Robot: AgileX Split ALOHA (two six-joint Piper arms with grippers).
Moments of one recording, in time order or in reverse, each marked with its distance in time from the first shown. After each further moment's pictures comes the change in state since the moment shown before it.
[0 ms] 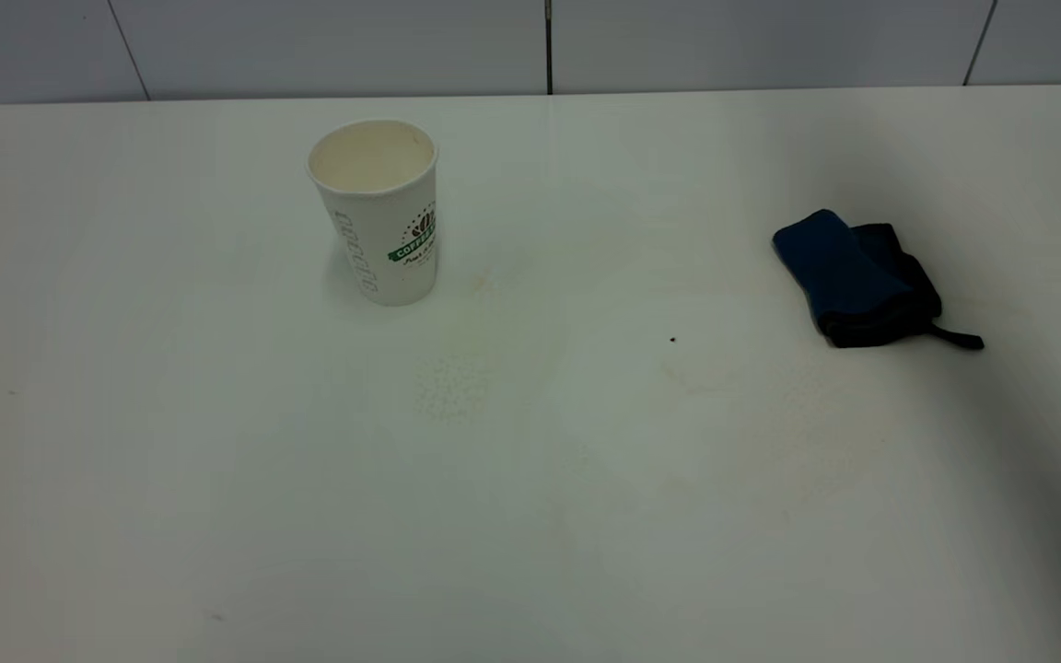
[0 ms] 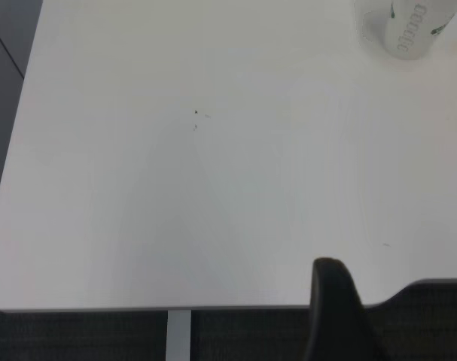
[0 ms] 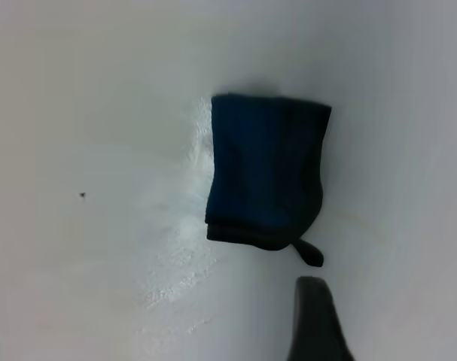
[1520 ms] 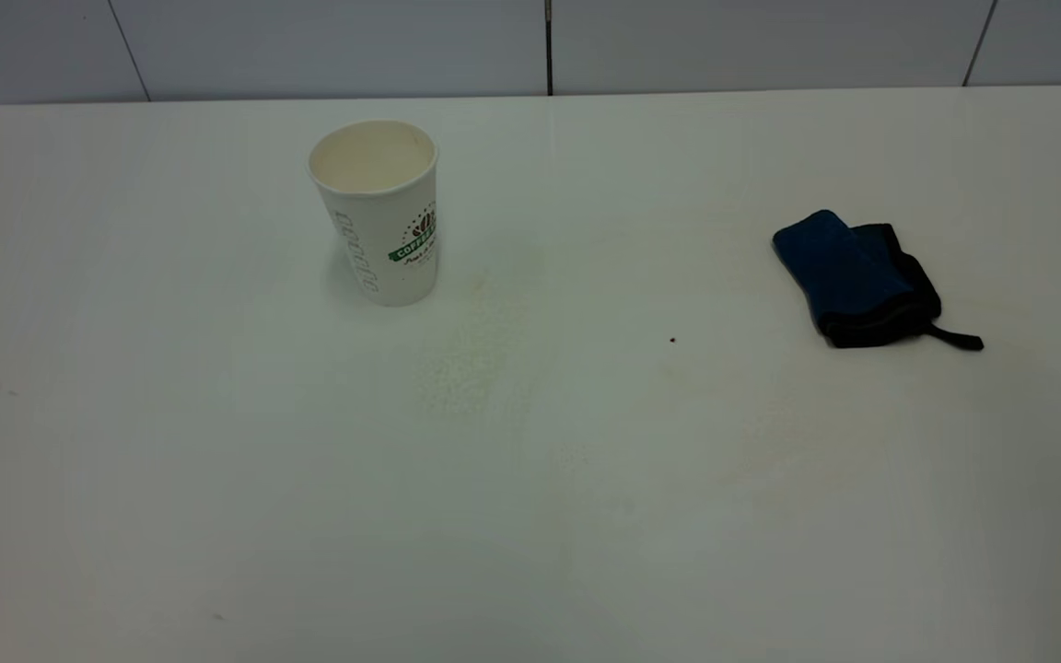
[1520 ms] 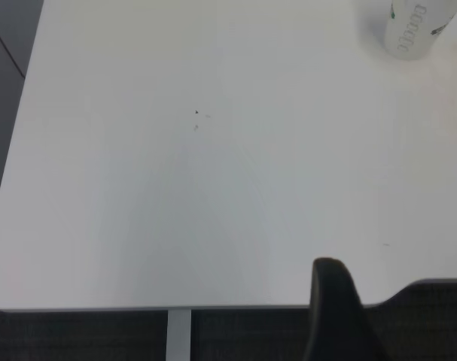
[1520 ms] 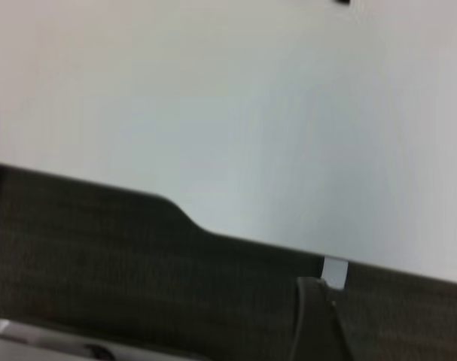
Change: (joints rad) left arm 0.000 0.000 0.000 0.000 0.000 0.000; right arm 0.167 -1.739 1.526 -0.053 -0.123 0.220
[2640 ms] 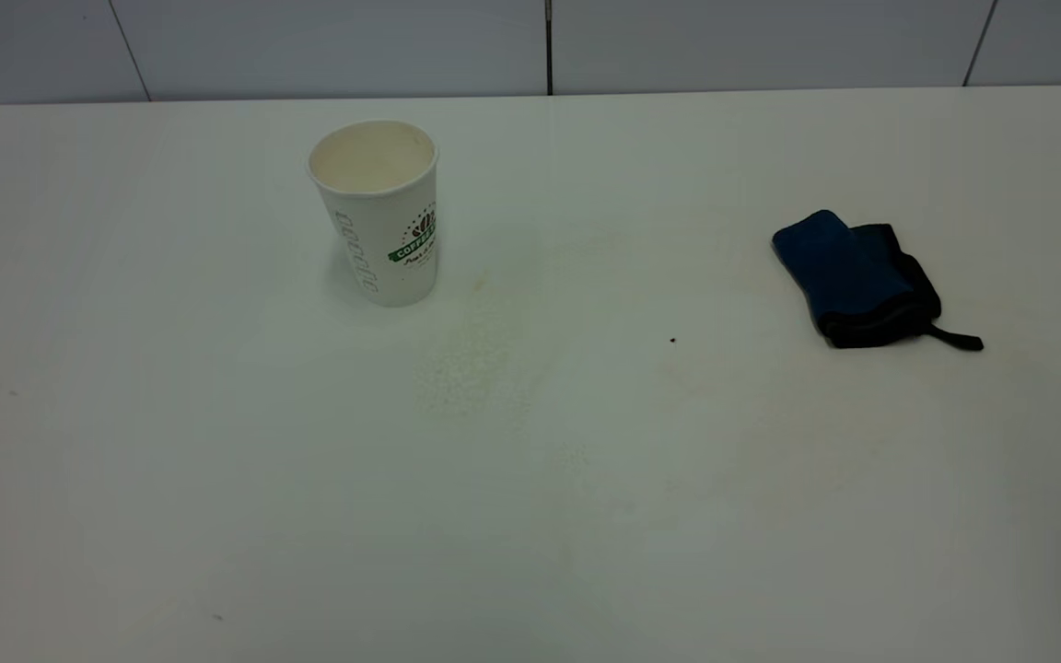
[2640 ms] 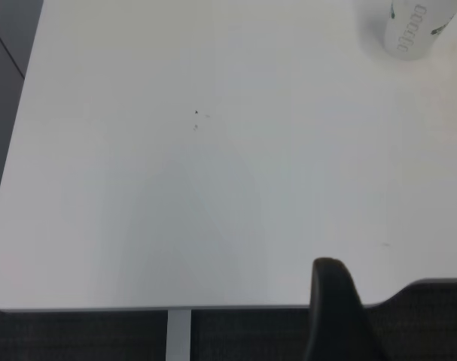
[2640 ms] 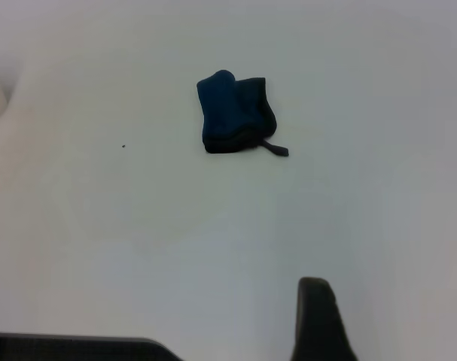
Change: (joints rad) left arm 0.000 0.000 0.000 0.000 0.000 0.000; right arm -0.160 -0.369 0.000 0.000 0.022 0.001
